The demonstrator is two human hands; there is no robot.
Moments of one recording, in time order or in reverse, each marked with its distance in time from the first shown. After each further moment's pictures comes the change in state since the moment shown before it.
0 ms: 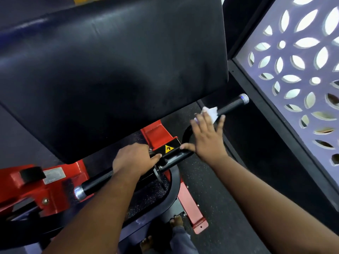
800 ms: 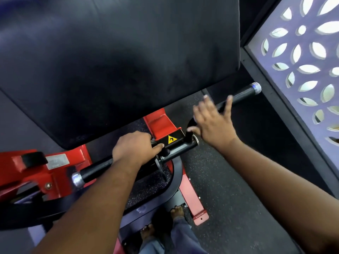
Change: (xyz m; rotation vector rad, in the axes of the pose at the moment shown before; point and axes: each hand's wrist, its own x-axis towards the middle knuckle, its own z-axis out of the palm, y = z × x) left_hand -0.005 0.006 -0.009 0.045 -0.017 -0.034; right_hand 0.010 0.013 -0.002 -0.338 0.031 -0.220
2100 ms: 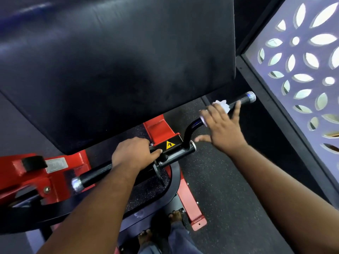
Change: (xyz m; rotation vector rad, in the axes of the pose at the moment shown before) left_hand -0.003 0.002 -0.006 -0.026 -0.030 -0.033; right_hand -0.007 0.038 0.001 0.248 -0.023 0.095
